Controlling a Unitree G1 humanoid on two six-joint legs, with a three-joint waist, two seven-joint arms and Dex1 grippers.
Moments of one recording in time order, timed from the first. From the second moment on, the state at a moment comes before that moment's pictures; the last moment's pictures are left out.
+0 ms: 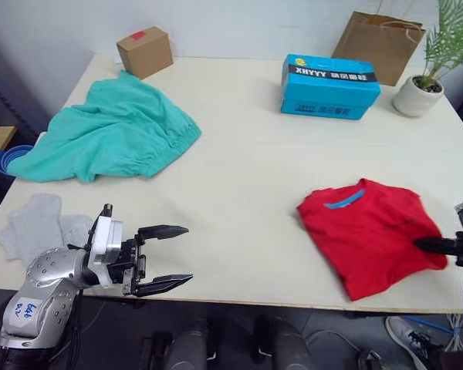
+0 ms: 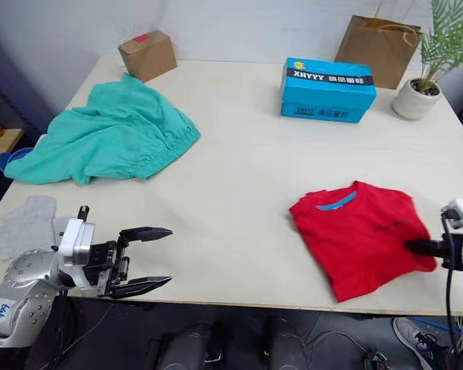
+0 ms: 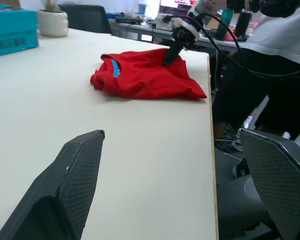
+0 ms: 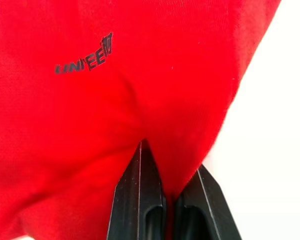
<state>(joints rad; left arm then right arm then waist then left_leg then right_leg) 0.04 0.69 0.19 -0.33 -0.70 0.23 -1.20 -0.40 -1.21 -0.06 0.73 0.43 0.71 1.18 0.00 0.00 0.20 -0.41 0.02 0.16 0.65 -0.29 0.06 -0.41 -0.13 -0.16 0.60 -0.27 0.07</state>
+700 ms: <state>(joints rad) 0.04 0.69 0.19 -0.33 -0.68 0.22 -1.21 -0.53 -1.17 -0.15 1.11 0.22 0.43 1.11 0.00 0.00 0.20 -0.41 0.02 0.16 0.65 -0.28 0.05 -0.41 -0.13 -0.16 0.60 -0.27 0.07</state>
